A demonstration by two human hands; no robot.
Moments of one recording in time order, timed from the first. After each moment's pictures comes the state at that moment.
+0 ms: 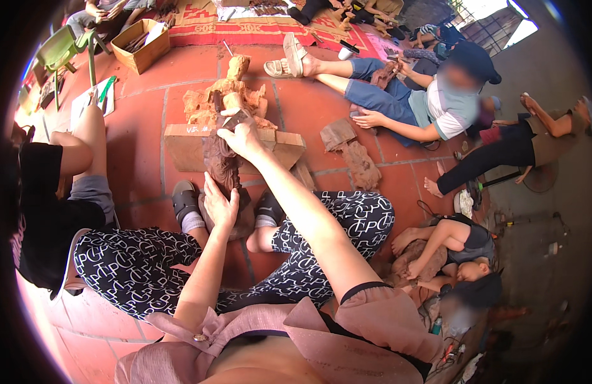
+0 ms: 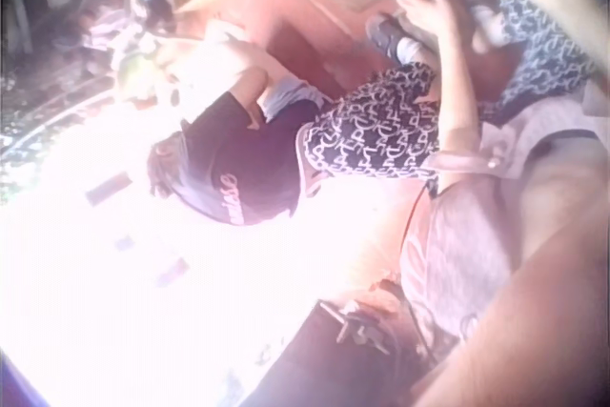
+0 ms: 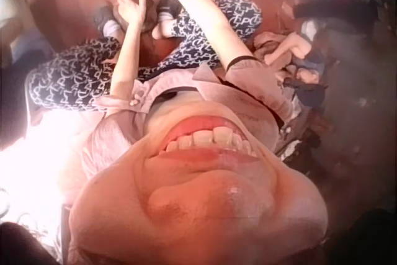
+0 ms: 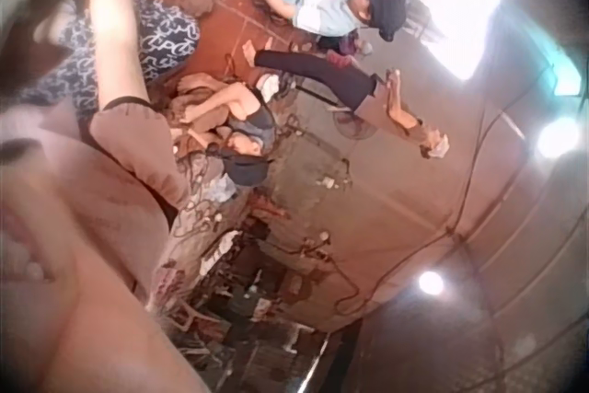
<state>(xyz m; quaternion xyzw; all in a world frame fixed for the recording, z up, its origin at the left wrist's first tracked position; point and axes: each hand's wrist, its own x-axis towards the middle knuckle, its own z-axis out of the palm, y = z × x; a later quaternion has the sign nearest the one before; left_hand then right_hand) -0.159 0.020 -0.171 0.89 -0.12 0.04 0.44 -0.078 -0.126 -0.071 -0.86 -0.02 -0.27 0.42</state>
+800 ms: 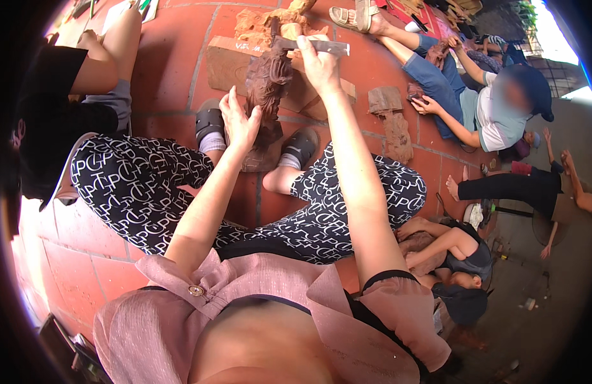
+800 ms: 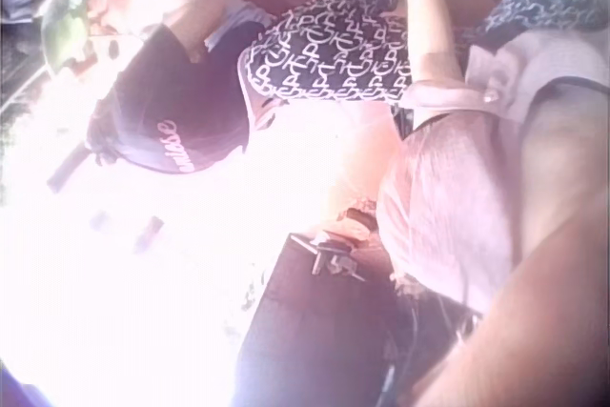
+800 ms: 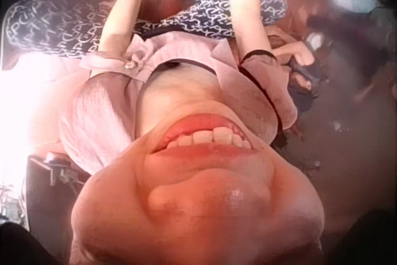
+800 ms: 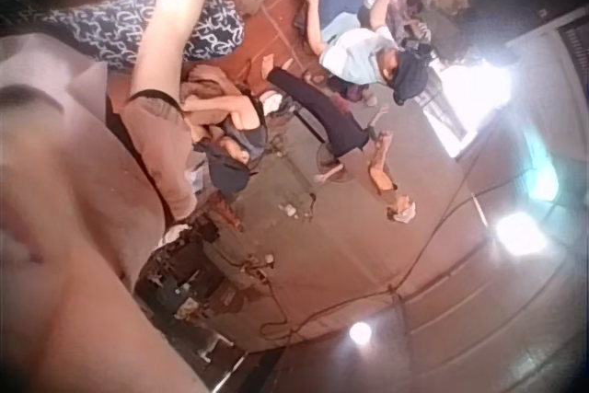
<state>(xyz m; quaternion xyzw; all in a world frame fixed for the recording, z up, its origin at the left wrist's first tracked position) -0.137 0.033 -0.165 0.86 -0.03 0.07 0.51 -0.095 -0.138 -0.032 -0.86 -0.01 -0.27 0.42</state>
